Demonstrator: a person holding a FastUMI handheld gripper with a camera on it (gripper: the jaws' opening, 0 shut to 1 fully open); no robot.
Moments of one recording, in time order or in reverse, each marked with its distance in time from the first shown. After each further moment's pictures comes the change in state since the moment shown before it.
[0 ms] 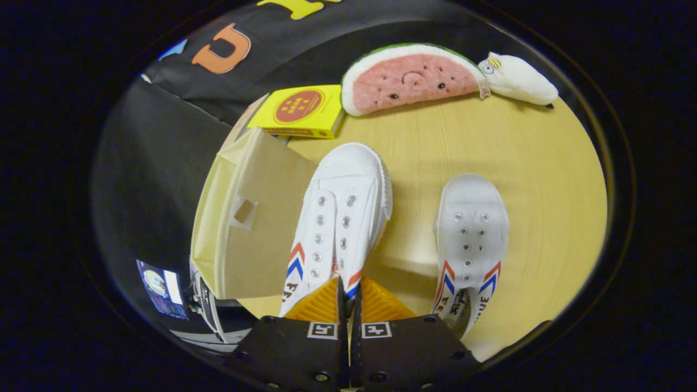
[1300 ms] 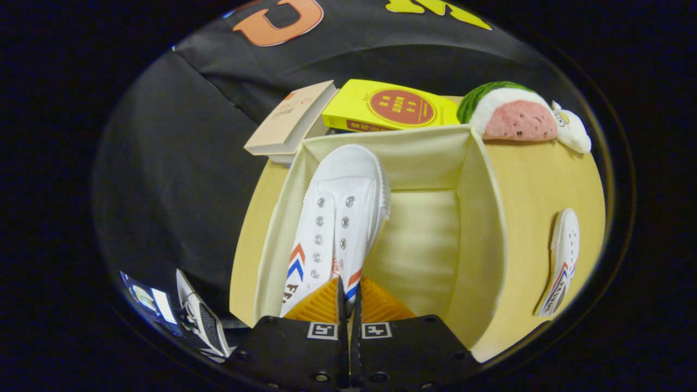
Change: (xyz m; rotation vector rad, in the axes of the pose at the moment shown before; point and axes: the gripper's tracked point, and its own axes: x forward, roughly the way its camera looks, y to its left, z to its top) arm 0.071 -0.008 -0.045 -0.022 -0.018 -0.157
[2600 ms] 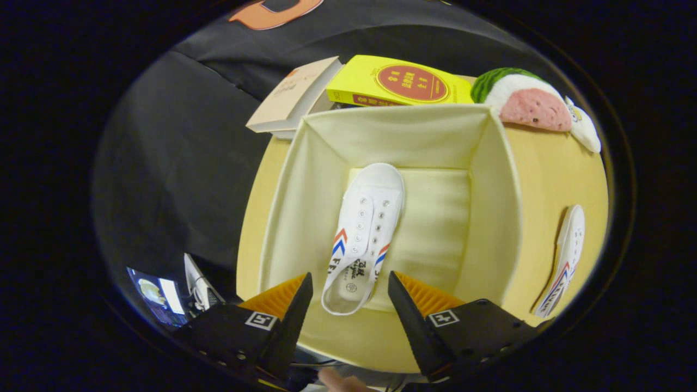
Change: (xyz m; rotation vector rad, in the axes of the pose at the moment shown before) arm -0.039 0.008 -0.006 -0.041 0.108 0.079
